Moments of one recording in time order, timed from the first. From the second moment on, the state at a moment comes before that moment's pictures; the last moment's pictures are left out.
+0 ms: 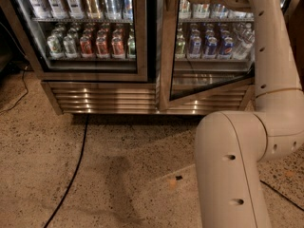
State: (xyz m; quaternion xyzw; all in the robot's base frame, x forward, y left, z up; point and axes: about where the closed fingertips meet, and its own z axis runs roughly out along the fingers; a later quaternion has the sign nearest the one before) arm 0.775 -0.042 1.045 -0.38 0.62 0.46 0.52
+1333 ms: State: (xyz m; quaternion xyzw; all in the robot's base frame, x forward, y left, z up) arm 0.776 -0.042 1.045 -0.38 0.62 0.46 0.52
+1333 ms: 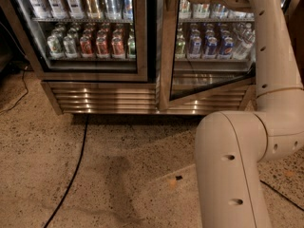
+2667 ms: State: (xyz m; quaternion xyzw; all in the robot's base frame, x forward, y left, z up) arm 0.777 -0.042 1.044 -0.37 0.62 0.46 0.52
